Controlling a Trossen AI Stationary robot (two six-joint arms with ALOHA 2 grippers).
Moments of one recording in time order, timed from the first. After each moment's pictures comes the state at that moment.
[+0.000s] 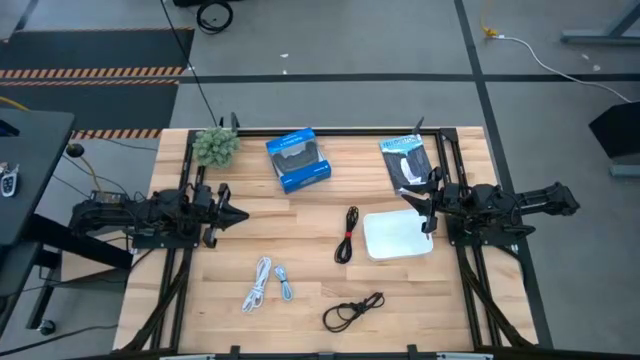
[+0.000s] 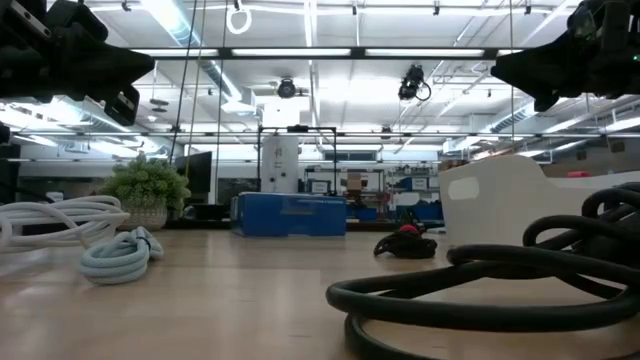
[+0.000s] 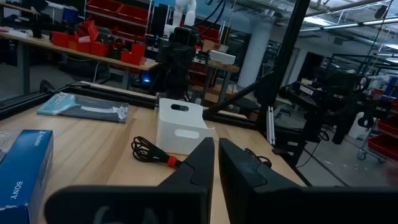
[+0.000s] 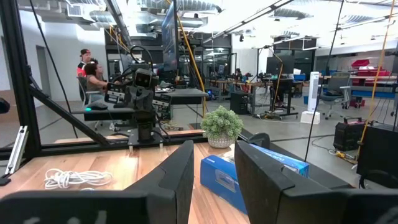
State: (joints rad) left arm -0.02 0.03 0.01 0.12 0.03 -0.25; right arm 0.12 0.07 0.01 0.26 0.37 -0.08
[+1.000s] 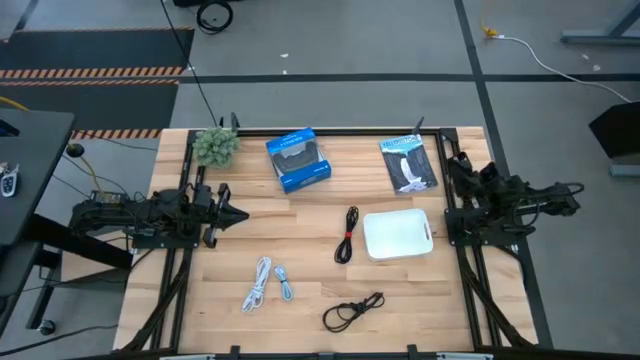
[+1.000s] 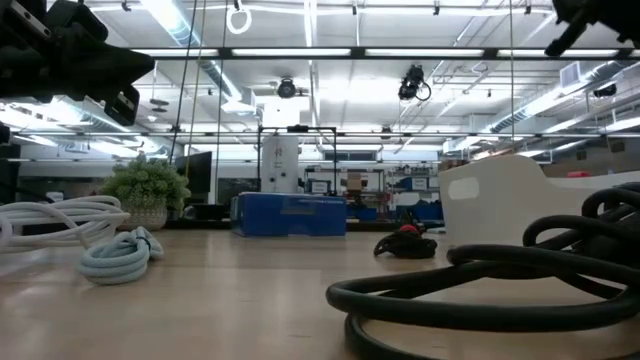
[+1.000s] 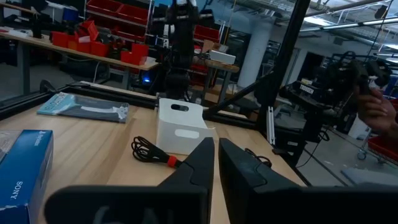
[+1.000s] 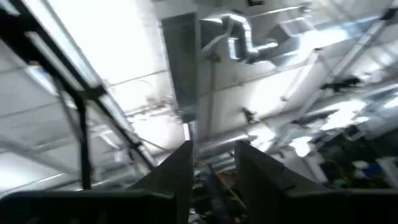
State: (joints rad) left arm -0.02 0.03 0.01 0.12 0.03 -0.25; right arm 0.12 0.08 0.04 0.93 0.27 0.11
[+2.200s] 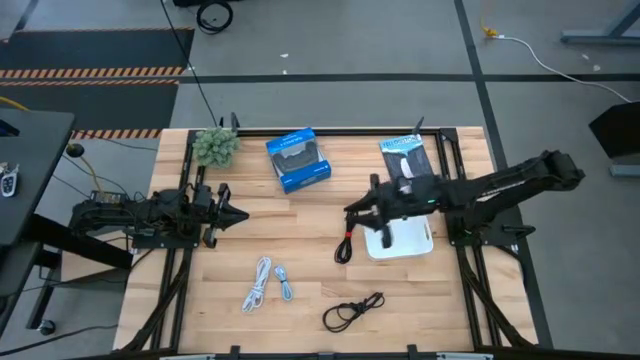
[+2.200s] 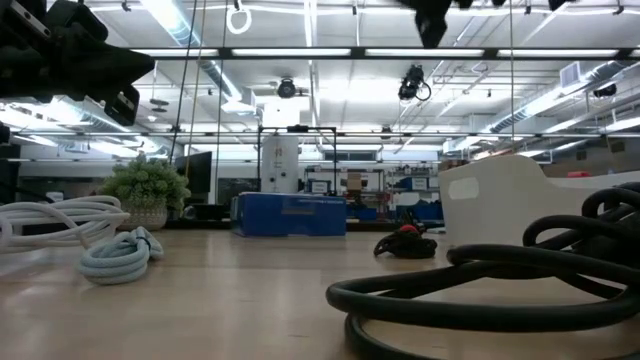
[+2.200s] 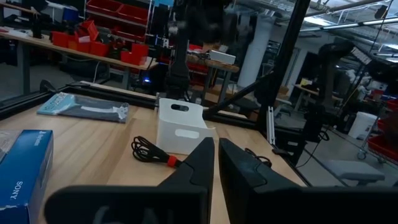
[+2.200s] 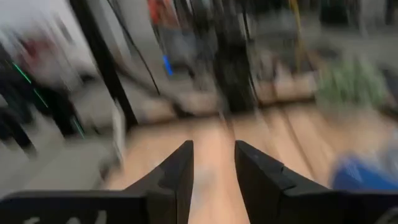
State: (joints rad) left arm -0.02 0.03 0.01 0.12 0.03 -0.25; right arm 0.15 1.18 0.78 0.19 0.07 0.20
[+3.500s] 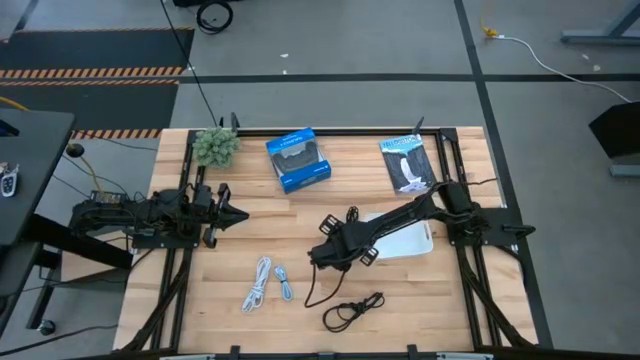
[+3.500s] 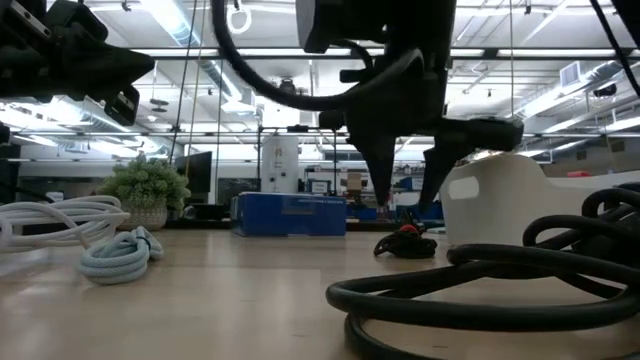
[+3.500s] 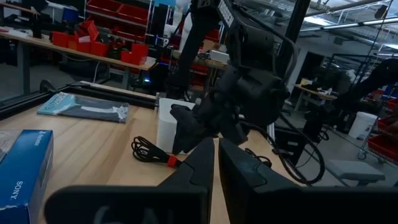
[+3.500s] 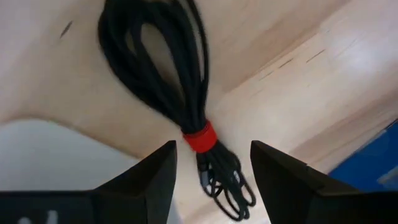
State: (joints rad) left arm -0.02 0.03 0.01 0.12 0.03 -0.25; right arm 0.27 2.14 1.64 -1.15 0.40 -0.61
